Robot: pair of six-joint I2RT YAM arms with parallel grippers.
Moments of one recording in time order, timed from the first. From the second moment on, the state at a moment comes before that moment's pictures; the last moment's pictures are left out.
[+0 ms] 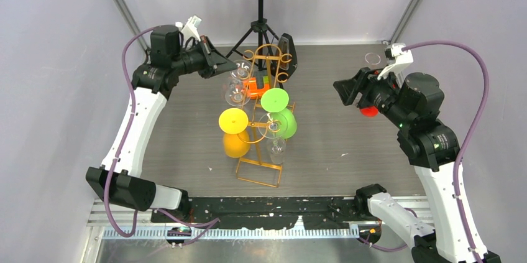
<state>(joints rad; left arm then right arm) -0.21 1.38 1.57 -0.61 0.65 -0.71 0.27 0.84 1.33 -0.67 -0.18 0.29</state>
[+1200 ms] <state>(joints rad) -0.13 1.24 1.57 -0.64 0.68 -0.62 0.27 0.84 1.32 -0.67 -0.27 0.30</state>
